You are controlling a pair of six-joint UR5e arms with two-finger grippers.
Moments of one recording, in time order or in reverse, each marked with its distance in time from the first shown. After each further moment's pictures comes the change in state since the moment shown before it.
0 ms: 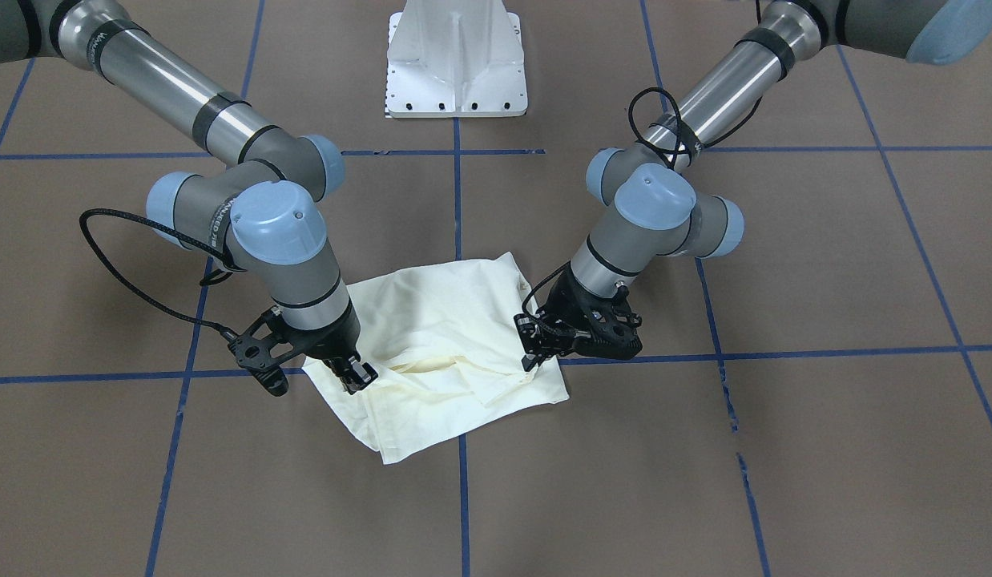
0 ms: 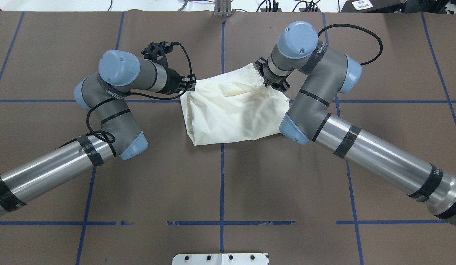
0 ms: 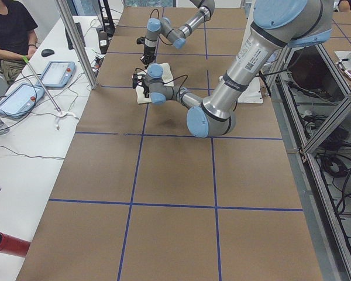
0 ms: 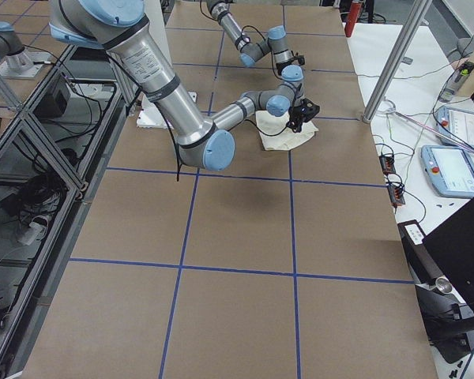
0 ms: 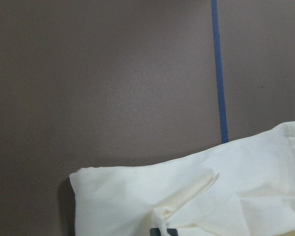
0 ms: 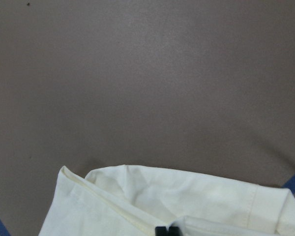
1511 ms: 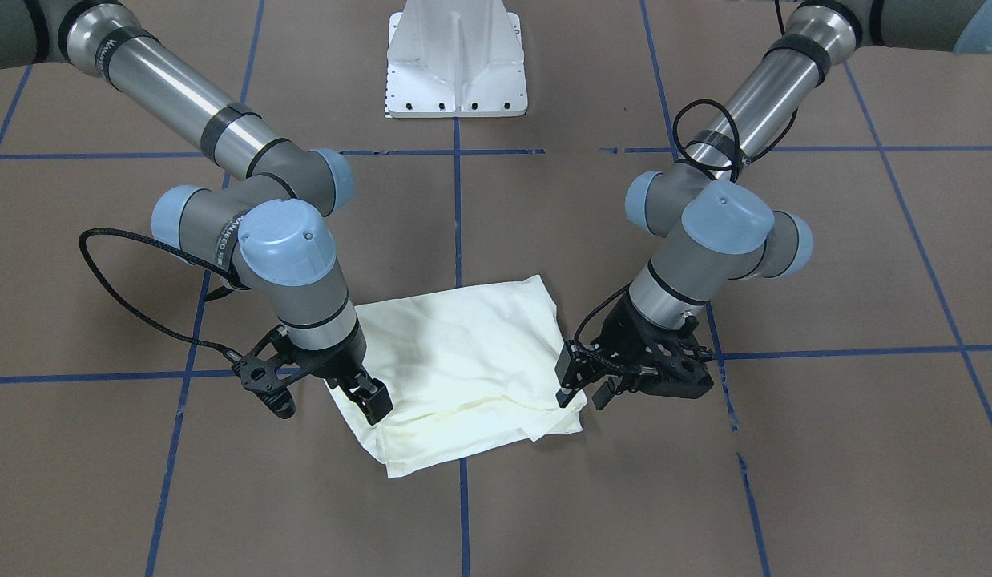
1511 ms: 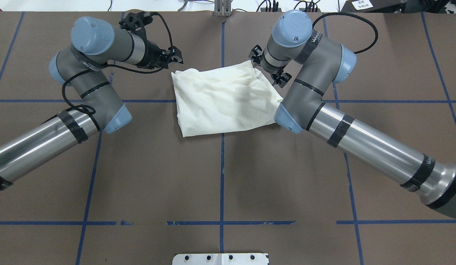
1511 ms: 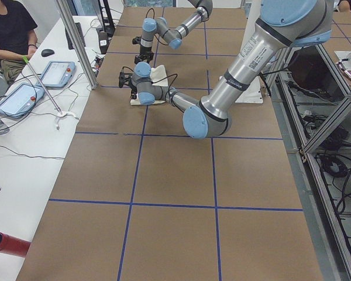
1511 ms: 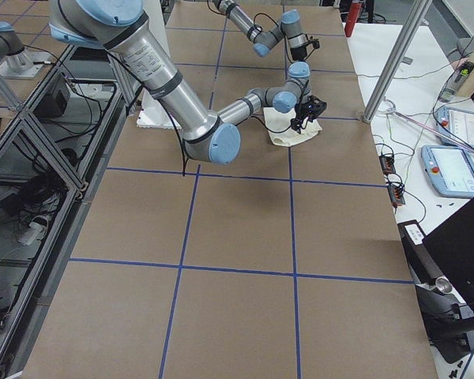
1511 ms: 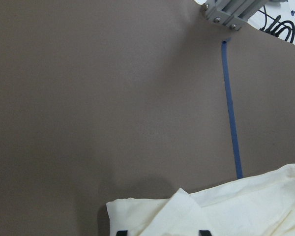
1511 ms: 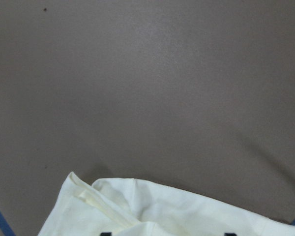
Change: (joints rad) left arm -0.114 0.030 -0.024 0.003 -0.064 0.070; right arm 0.033 0.040 -0.052 -0.002 0.037 -0.084
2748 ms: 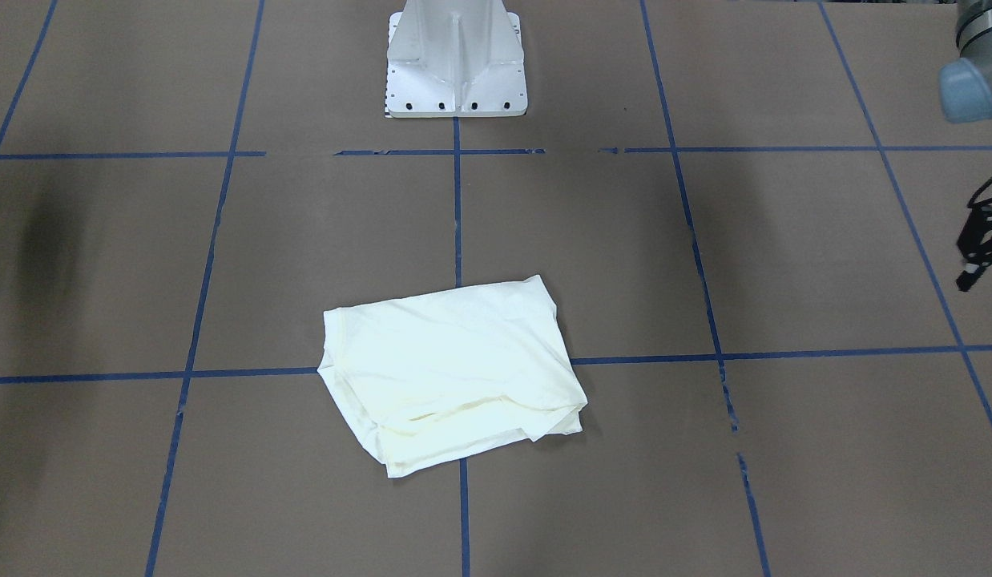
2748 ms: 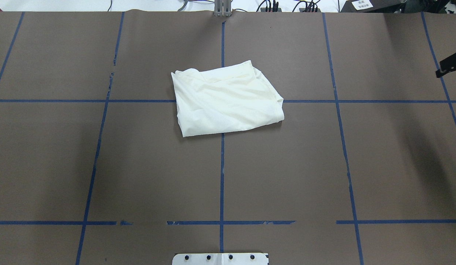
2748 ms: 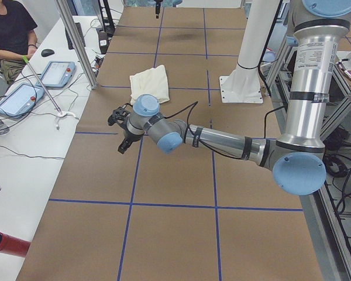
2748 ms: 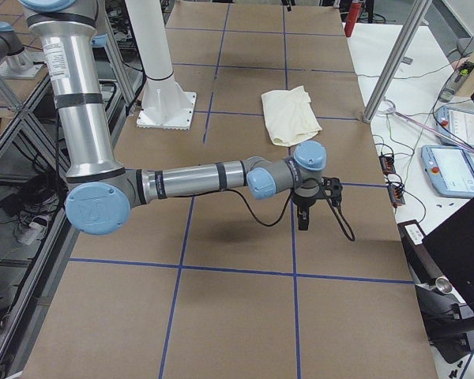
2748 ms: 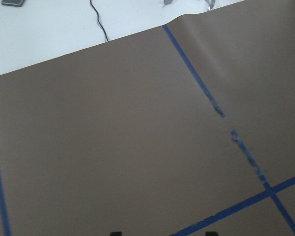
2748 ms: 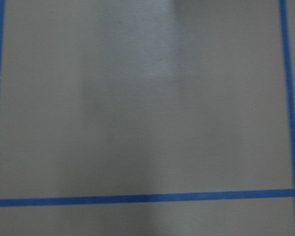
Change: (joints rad) left arm -0.562 0.634 -0.521 0.442 -0.241 1.123; right arm 0.620 -0.663 0.328 -0.170 0.413 -1.446
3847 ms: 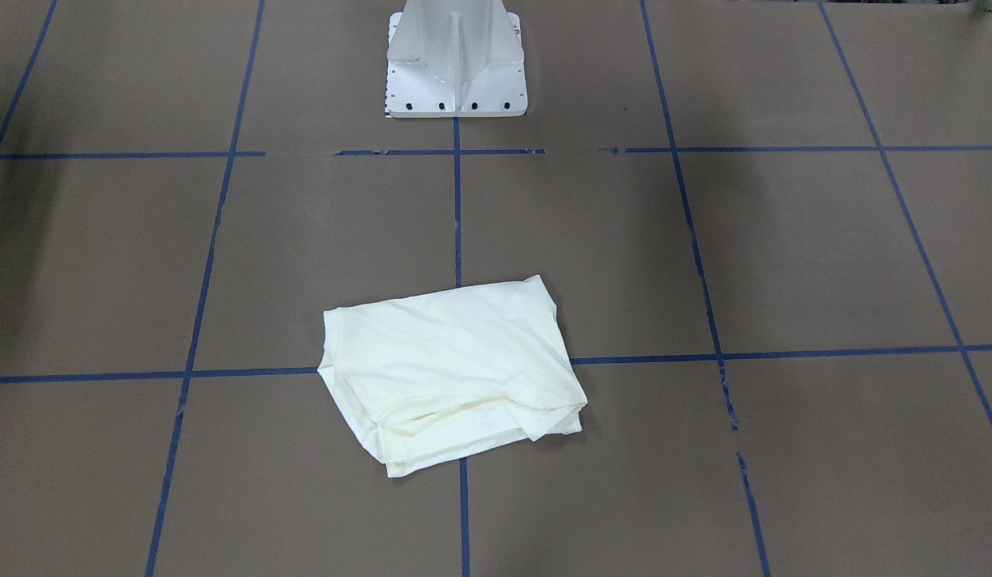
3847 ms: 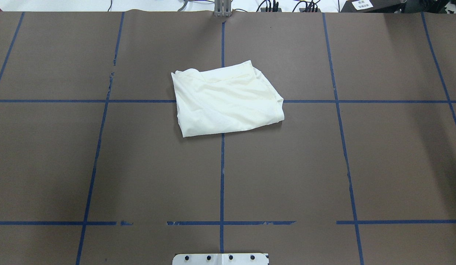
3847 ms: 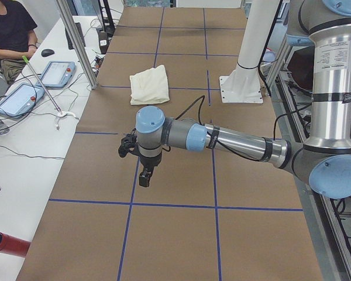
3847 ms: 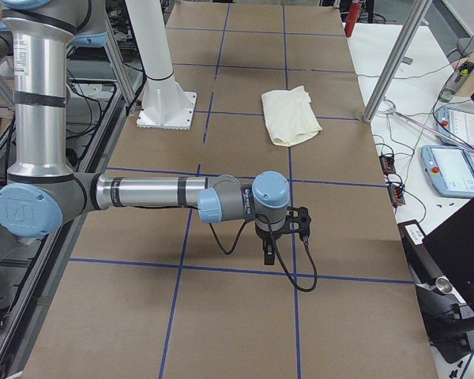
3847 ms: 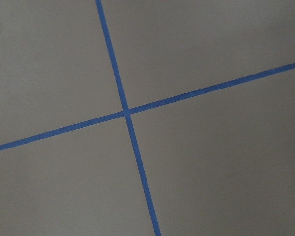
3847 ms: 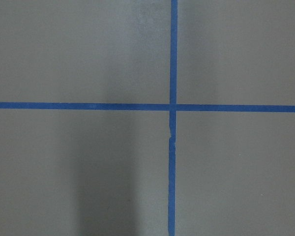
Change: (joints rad) left arm -0.136 0.128 -0.147 0.529 -0.138 0.290; right arm 0.112 -0.208 0.141 -0.070 0.038 -0.193
